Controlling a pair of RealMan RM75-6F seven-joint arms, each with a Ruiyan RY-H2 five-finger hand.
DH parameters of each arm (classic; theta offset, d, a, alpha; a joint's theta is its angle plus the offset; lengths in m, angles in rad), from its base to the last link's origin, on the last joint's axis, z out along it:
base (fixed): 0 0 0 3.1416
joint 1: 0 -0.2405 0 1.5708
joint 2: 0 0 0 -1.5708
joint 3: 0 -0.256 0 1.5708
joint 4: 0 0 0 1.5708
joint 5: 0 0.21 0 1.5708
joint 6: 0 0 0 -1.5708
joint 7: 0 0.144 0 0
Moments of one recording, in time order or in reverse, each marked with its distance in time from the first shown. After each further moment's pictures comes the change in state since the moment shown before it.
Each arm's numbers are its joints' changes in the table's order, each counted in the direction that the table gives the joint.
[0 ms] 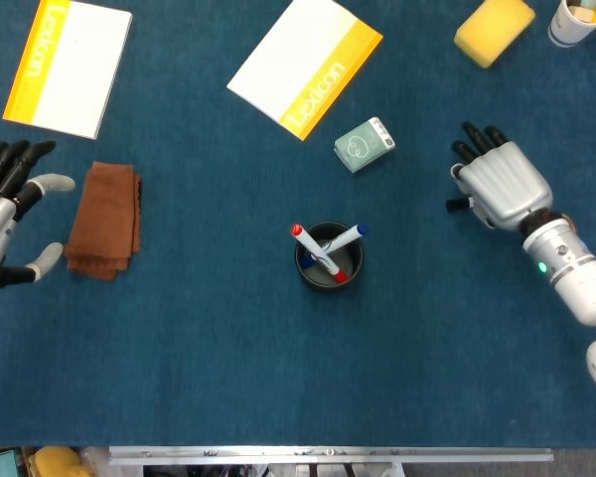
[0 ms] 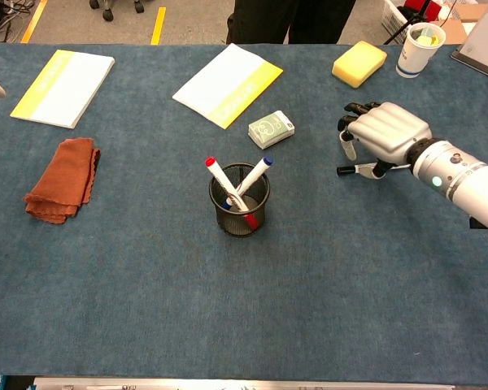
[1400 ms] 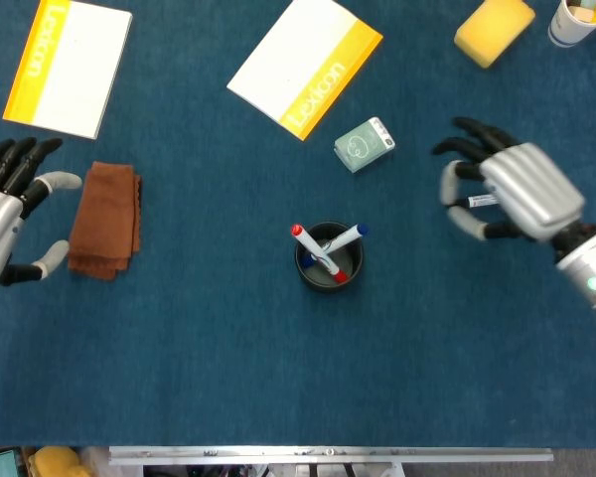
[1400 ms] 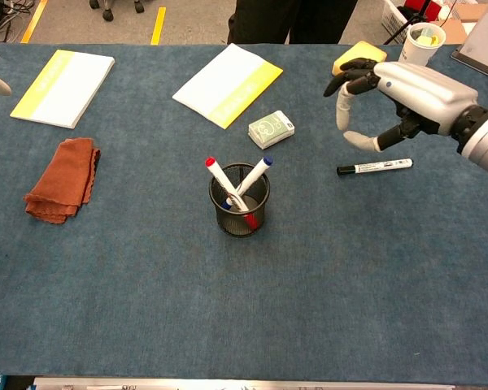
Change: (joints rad) left arm 0.006 -0.006 0.008 -0.017 -0.004 0.006 0.020; right arm 0.069 0.295 -0.014 -0.392 -0.195 -0.140 0.579
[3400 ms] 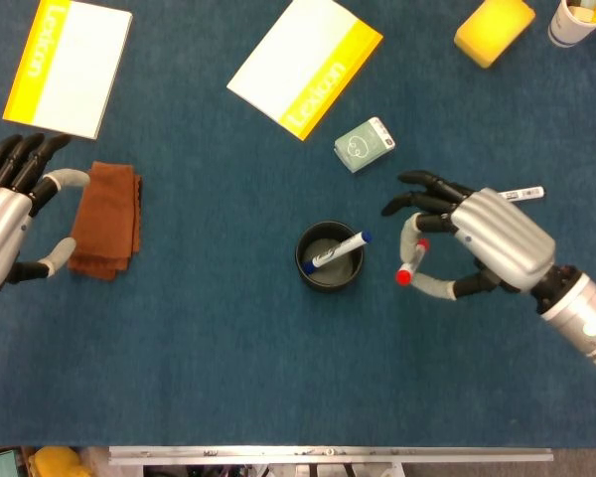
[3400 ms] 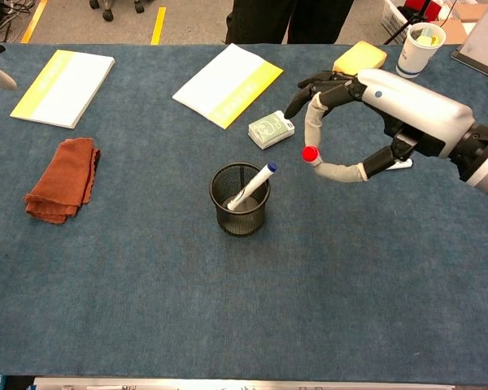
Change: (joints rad) left arm 0.011 0.016 0.007 -0.052 -0.015 0.005 0.062; right arm 0.020 0.055 0.030 -0.201 -0.226 -0.033 0.270
